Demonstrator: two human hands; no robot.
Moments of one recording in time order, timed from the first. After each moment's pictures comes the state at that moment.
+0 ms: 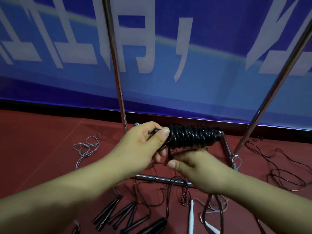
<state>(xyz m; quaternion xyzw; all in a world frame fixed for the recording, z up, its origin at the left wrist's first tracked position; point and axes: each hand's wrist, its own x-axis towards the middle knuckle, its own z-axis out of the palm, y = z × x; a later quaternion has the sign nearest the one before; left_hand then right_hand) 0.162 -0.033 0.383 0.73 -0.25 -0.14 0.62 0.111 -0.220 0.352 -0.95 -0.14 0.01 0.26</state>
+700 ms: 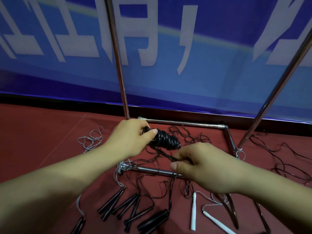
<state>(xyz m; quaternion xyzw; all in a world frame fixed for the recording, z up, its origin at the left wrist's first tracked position) 0.208 -0.017 0.357 0.94 -0.21 0.01 0.27 0.094 -0.210 0.385 -0.95 -0.10 0.11 0.27</state>
